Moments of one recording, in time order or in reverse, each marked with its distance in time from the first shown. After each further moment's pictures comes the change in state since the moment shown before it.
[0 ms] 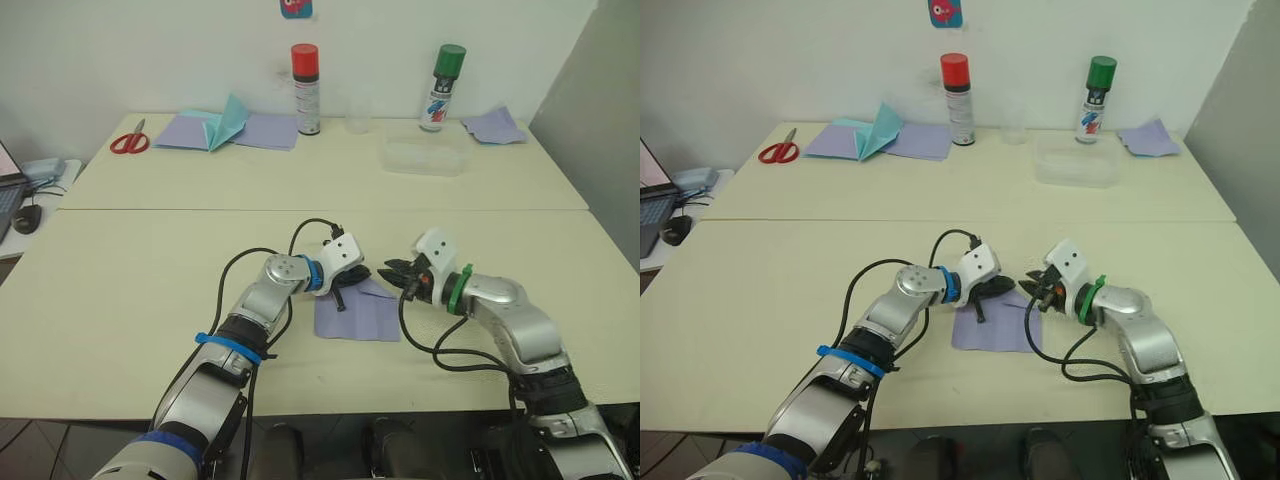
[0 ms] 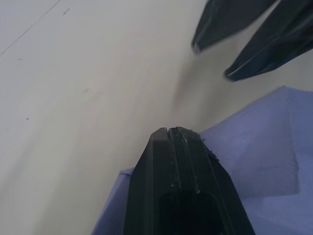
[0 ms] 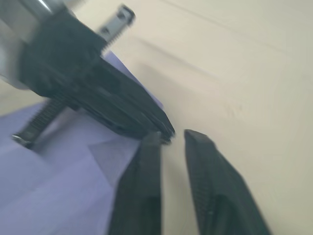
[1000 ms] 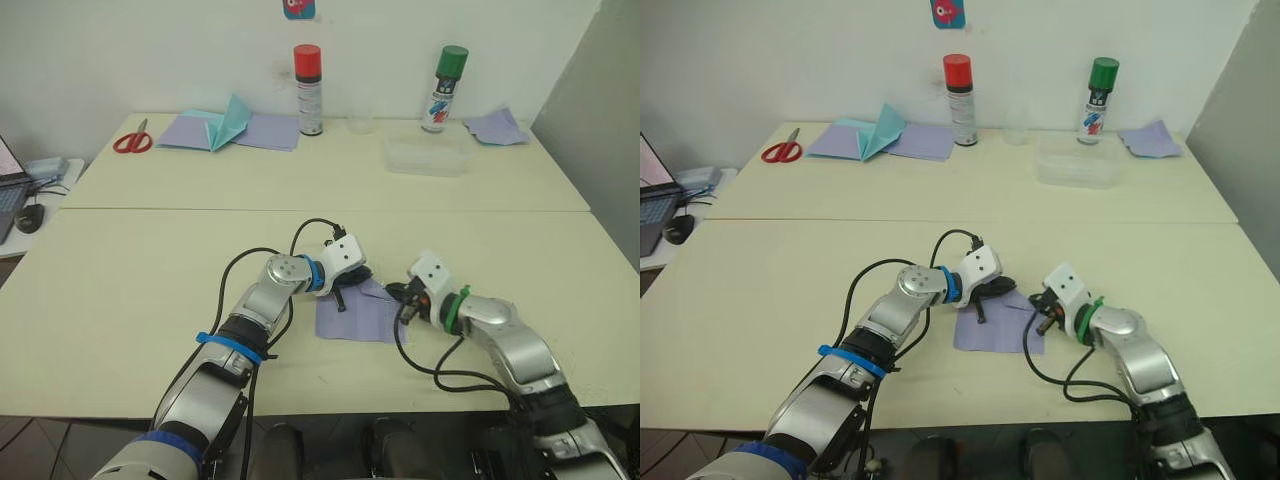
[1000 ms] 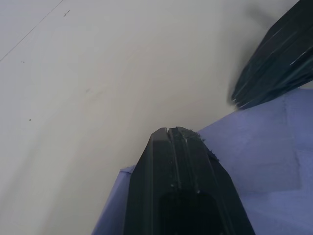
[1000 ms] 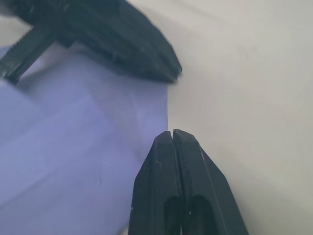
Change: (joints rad) left arm 0.001 0.003 -0.011 0.001 0.014 -0.019 -0.002; right arm 0.152 -0.086 0.027 -0.146 -0.028 0.034 -0.020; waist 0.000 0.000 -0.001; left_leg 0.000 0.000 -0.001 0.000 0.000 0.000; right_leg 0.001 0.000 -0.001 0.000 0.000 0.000
